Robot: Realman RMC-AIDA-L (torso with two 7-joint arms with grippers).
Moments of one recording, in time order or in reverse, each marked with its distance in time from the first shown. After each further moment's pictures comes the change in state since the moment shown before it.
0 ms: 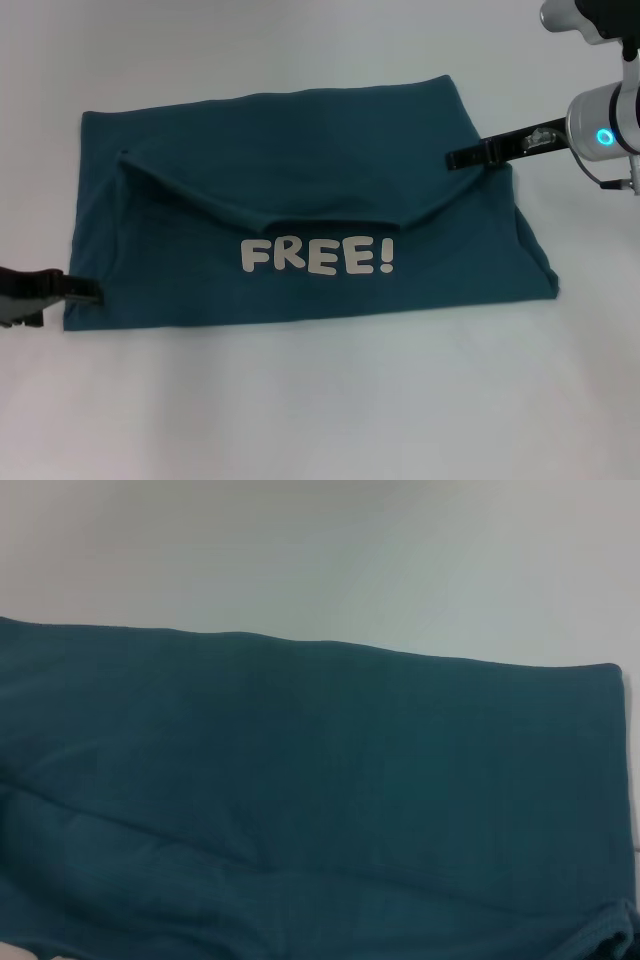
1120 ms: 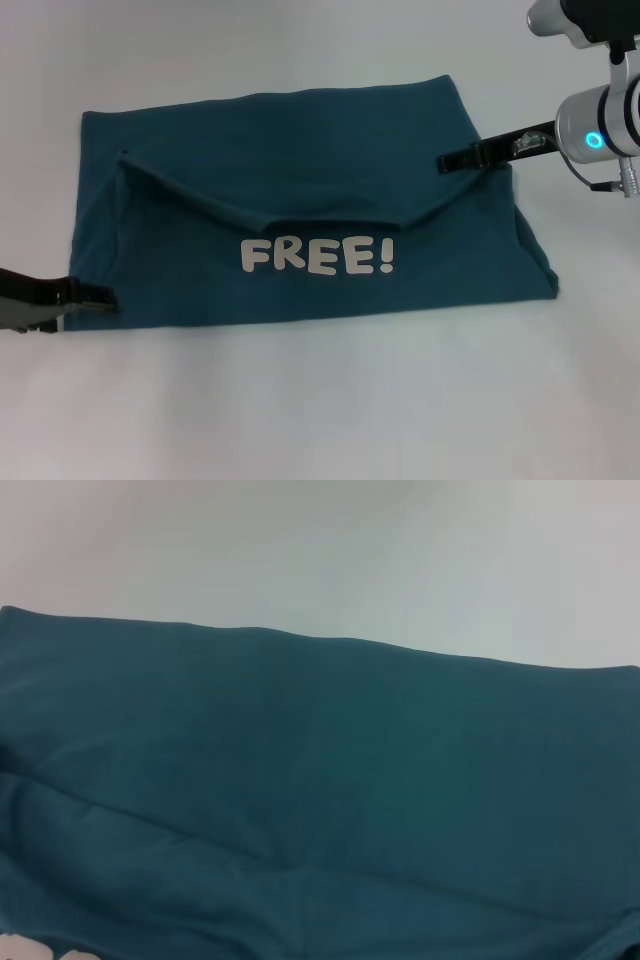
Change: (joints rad) left arm -0.032 -0.009 0.002 -0.090 0.027 -0.082 0.002; right arm 0.003 0.009 -0.021 0.000 0.000 0.009 0.000
